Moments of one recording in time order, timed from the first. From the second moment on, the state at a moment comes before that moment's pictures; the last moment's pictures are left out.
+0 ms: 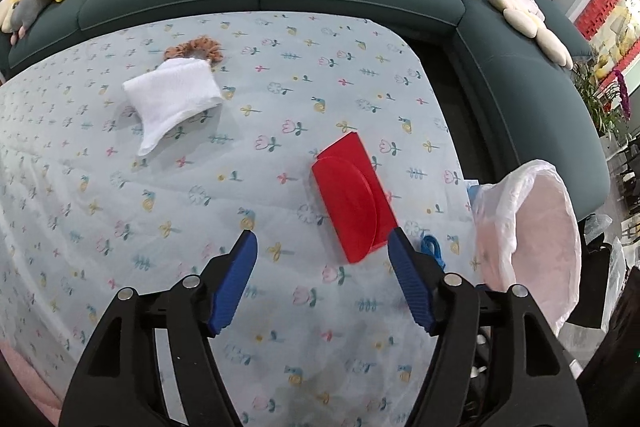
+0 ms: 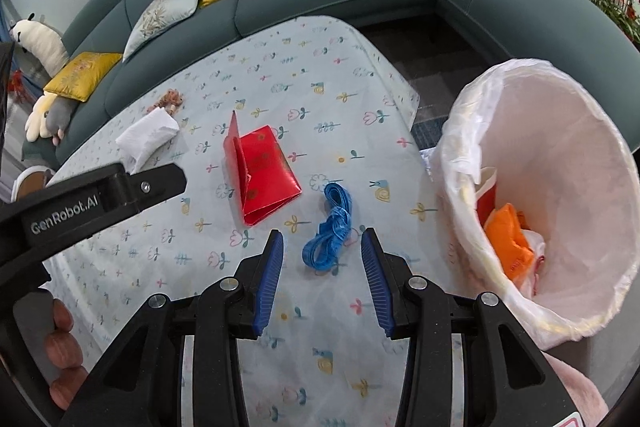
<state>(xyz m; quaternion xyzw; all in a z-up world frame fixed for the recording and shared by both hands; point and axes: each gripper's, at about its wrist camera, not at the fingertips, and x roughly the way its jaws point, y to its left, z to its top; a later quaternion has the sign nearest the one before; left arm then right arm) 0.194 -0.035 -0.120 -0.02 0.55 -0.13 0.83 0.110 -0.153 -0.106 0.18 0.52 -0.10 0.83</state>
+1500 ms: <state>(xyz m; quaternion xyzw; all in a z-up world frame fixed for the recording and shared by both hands) 0.178 -0.104 -0.105 0.01 0.54 -0.19 0.82 0.084 -0.211 -0.071 0.20 0.46 -0.14 0.85</state>
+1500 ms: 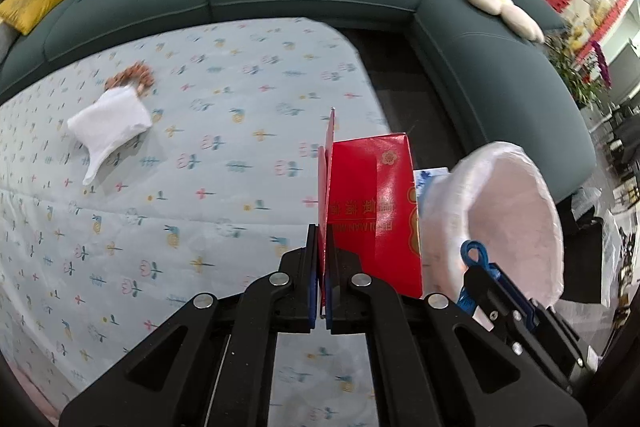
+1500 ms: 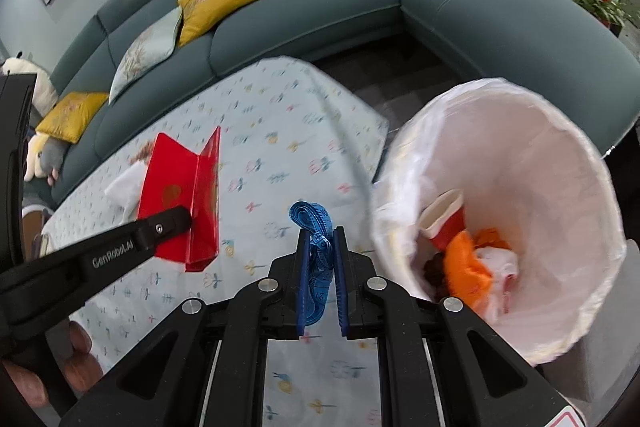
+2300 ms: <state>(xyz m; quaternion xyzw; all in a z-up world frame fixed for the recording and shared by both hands) 0.103 -0.224 -0.079 0.09 0.51 -0.28 0.81 -0.001 -0.312 -0.044 0.26 0.41 -0.23 0.84</state>
